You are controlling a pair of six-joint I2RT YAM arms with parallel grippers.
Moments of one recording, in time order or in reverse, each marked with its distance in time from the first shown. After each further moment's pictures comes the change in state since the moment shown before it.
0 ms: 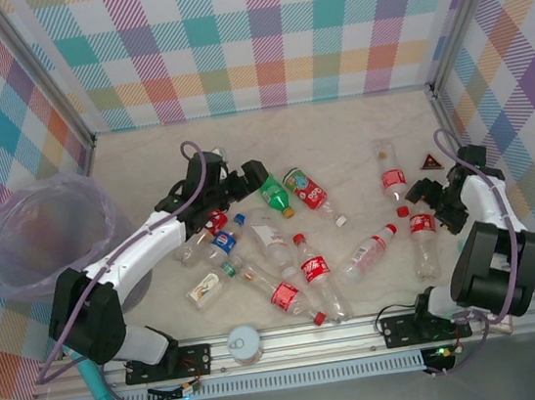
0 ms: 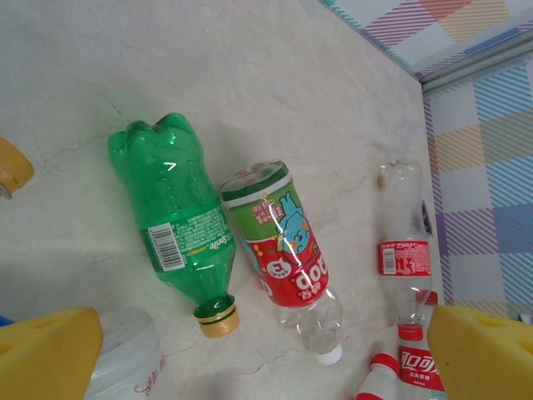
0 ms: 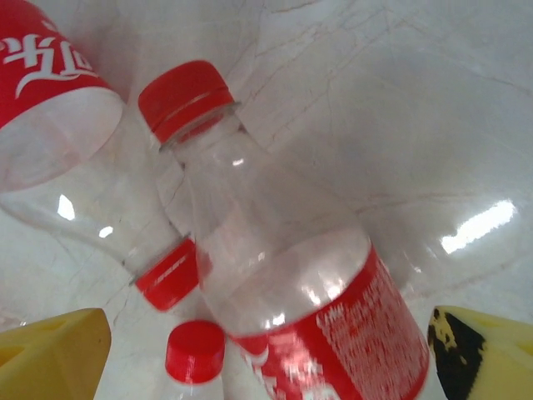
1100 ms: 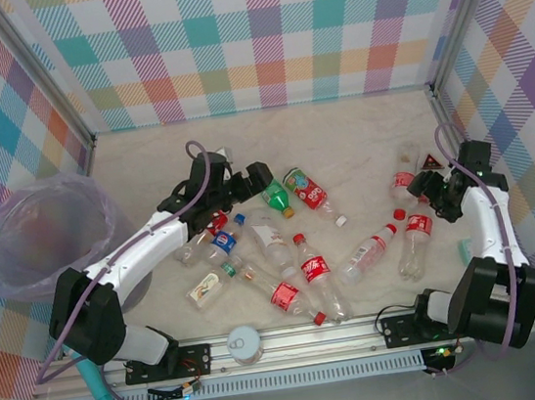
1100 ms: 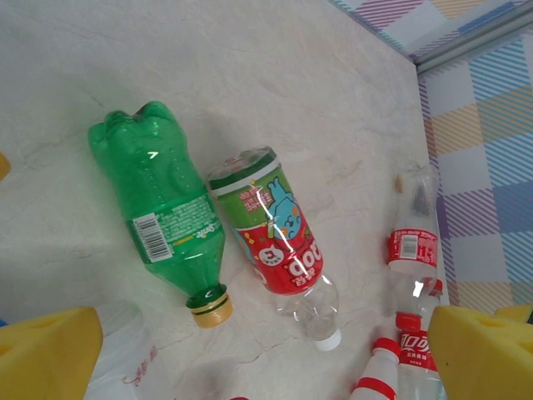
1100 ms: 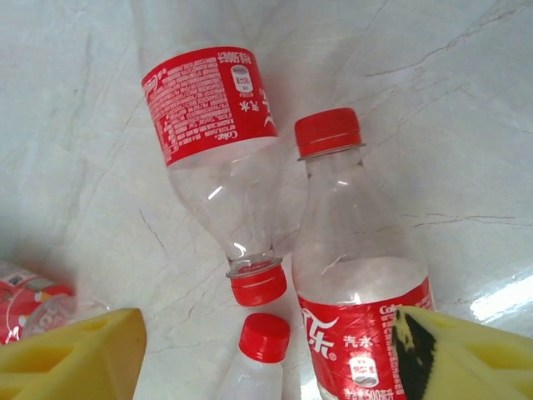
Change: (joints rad) left arm -0.027 0.003 0.012 -0.010 0.004 0.033; right arm 0.019 -0.196 0.000 0.000 -0.042 0.020
